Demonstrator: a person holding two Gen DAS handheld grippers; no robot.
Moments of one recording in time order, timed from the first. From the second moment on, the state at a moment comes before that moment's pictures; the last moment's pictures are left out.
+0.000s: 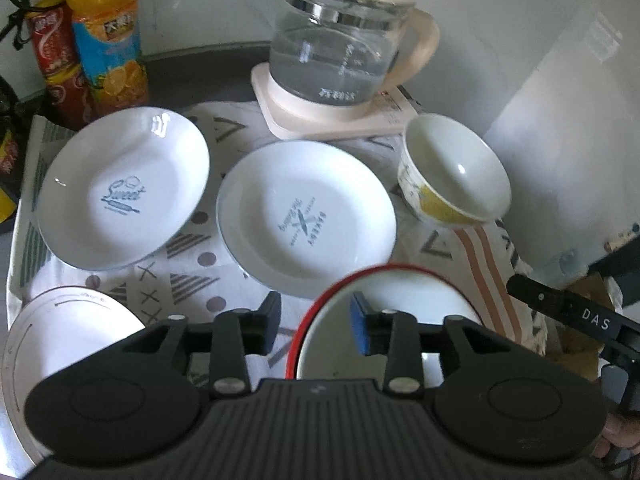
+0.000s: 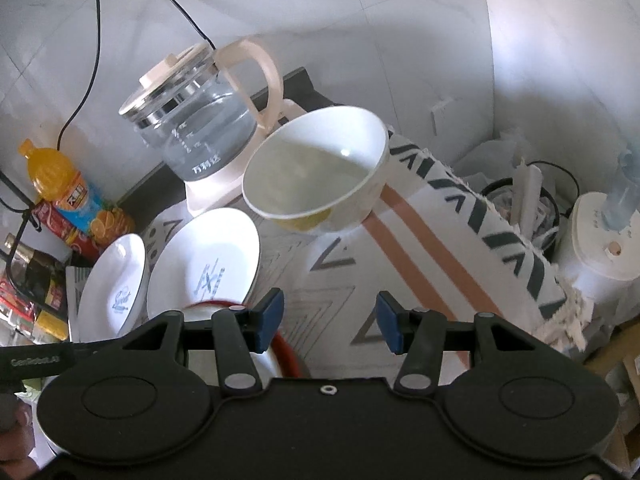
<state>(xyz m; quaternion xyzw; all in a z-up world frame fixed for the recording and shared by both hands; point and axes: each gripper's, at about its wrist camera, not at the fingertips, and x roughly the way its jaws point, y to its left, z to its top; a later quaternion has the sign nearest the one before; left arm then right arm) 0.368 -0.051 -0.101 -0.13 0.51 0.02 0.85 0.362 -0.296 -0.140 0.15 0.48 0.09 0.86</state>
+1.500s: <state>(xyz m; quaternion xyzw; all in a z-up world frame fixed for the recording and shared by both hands) 0.528 -0.118 -0.167 -0.17 0.53 -0.02 0.83 0.472 -0.322 -0.206 0.24 0.50 0.05 0.83</state>
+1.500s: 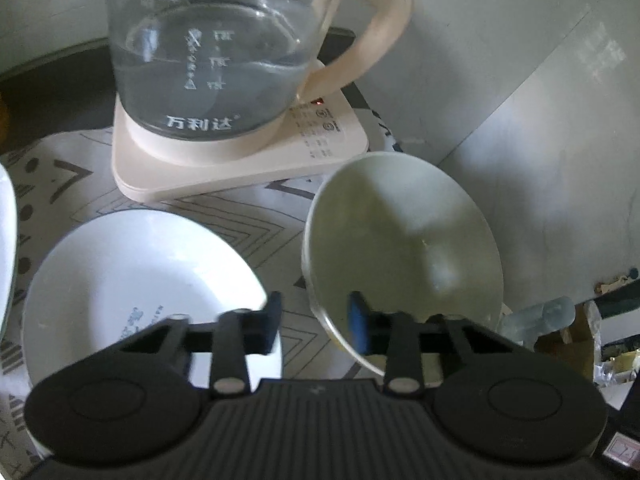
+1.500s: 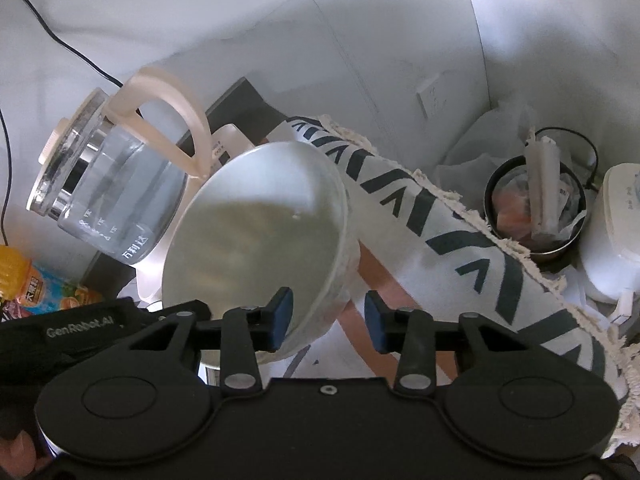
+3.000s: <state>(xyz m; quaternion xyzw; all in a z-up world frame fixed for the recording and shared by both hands) 0.386 -0.083 -0.071 -0.16 0.50 -0.10 0.84 0.337 -0.275 -0.095 0.22 0.41 -0.02 0.88</state>
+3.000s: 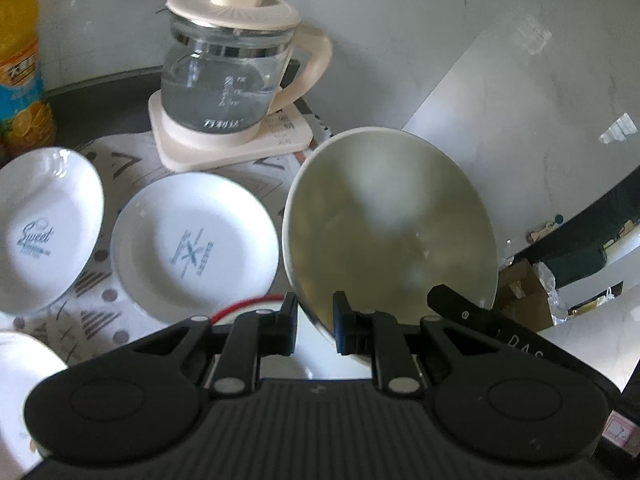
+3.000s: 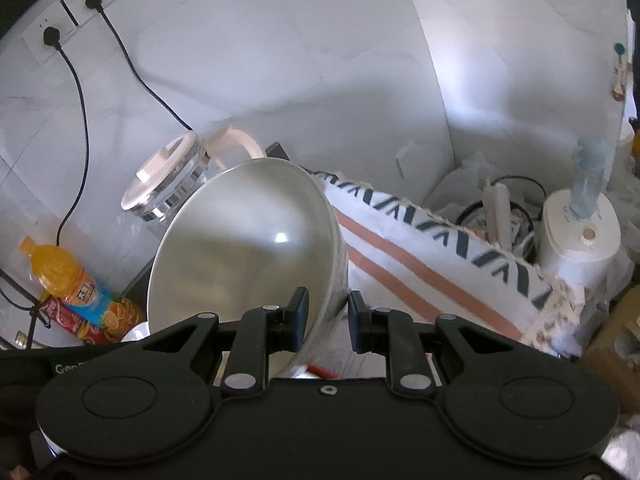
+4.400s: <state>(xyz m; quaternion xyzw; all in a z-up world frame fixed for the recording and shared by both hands) 0.305 -0.037 -0.108 -0.19 0.55 -0.09 0.81 0.254 -0.230 -0.130 0.20 0.47 -0.04 0.86</state>
